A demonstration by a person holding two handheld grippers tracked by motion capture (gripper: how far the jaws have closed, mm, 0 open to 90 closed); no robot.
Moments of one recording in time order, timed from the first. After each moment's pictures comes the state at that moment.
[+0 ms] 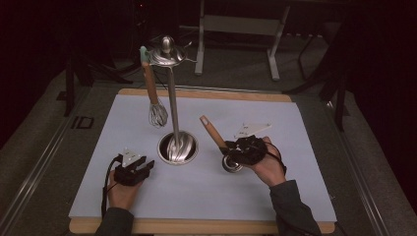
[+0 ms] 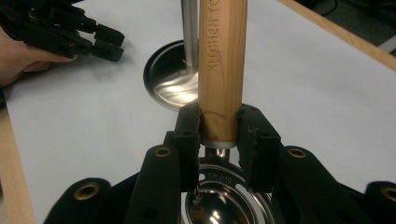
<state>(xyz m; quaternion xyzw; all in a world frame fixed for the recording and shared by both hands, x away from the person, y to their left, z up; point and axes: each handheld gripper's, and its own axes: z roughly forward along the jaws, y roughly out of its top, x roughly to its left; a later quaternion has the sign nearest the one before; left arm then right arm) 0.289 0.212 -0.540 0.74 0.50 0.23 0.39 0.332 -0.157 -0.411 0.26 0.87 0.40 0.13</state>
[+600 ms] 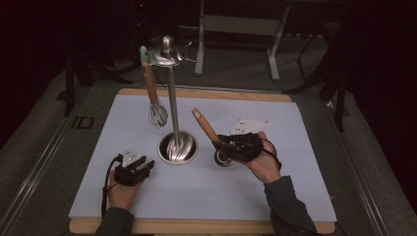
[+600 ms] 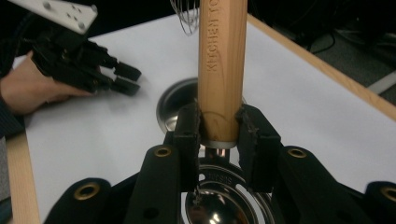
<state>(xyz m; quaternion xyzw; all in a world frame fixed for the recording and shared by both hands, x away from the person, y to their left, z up) 0.289 0.212 -0.540 0.74 0.50 0.23 0.39 0.327 -0.141 -0.388 0.23 0.85 0.45 0.14</state>
